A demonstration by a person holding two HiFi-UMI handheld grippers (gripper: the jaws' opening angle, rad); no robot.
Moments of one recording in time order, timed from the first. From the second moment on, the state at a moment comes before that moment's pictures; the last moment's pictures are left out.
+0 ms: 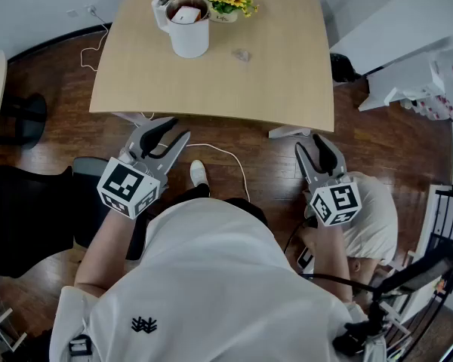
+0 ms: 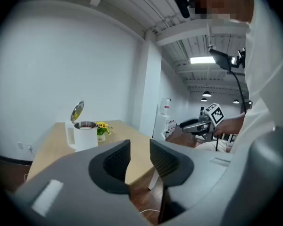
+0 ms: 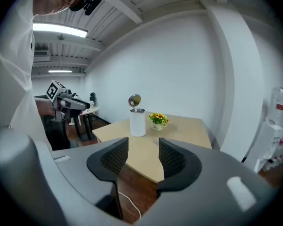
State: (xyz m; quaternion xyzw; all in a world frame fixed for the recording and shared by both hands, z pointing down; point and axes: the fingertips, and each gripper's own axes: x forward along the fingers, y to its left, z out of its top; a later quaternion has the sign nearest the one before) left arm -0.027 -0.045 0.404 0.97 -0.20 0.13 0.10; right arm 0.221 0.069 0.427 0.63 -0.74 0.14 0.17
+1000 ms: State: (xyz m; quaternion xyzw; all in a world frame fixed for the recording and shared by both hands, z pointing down) left arm -0.028 -0.165 0.386 0.95 -0.29 0.11 0.10; right arm 0.225 -0.212 0.519 0.51 -0.81 0.14 0.25
